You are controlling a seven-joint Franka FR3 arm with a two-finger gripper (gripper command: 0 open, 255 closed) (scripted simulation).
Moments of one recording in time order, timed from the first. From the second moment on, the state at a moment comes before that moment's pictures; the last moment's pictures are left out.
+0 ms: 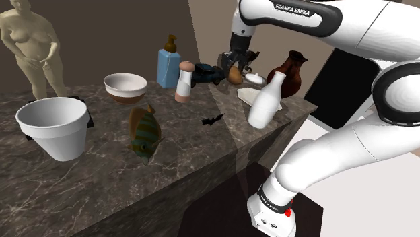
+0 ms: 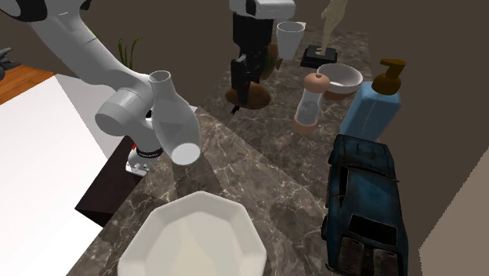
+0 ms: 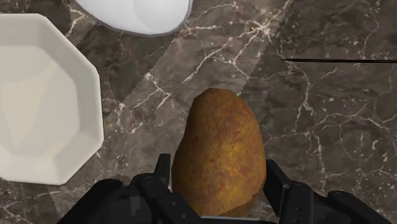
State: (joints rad) arm -0.13 -0.45 -0.01 -2.01 -0.15 1.56 0.14
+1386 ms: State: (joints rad) arm 0.04 -0.08 0.34 -1.62 -0.10 1.48 0.65
